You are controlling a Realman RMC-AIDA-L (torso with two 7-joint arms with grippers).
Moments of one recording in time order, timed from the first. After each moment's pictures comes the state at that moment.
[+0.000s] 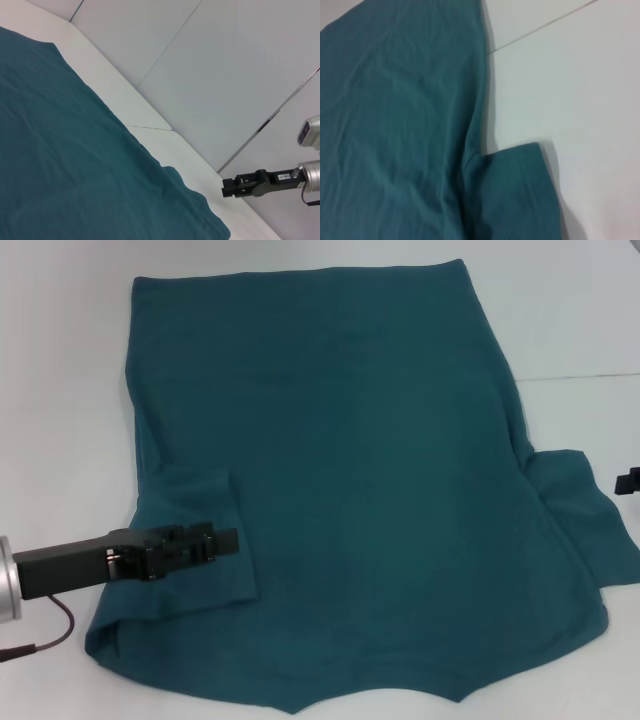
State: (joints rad) left arm -0.52 -2.14 0.58 0.79 2.06 1.61 -1.88; right arm 0.59 1.85 -0.56 -0.69 -2.48 -1.23 2.53
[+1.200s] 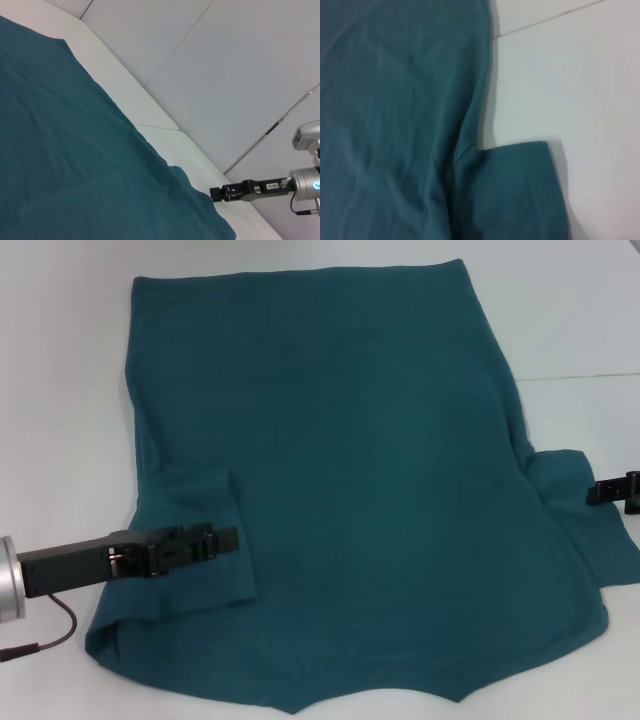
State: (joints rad) left arm -0.52 -2.14 0.59 0.78 2.06 1.59 -1.91; right arm 0.61 1.90 -0.71 -0.66 -2.48 -1.04 2.52
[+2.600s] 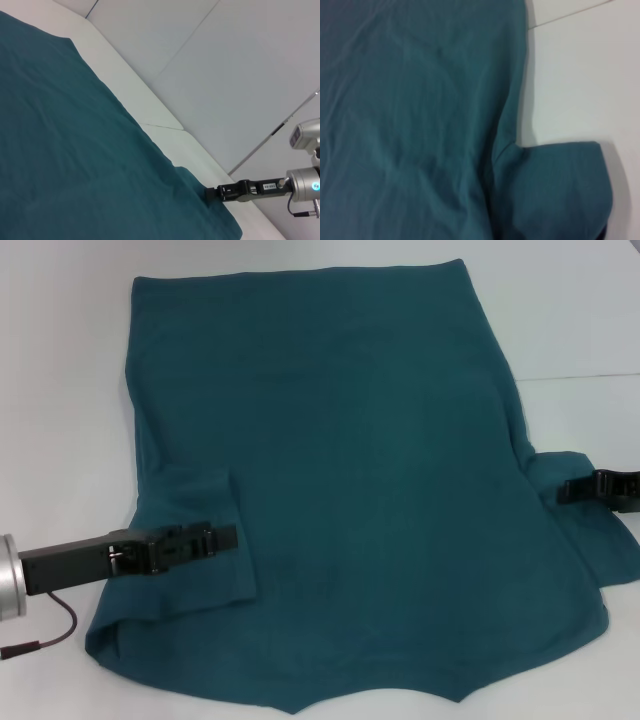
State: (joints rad) left arm -0.53 -2.14 0.59 0.77 2.07 1.57 -1.92; right arm 0.66 1.92 -0.72 -0.60 -2.47 -1.01 2.51
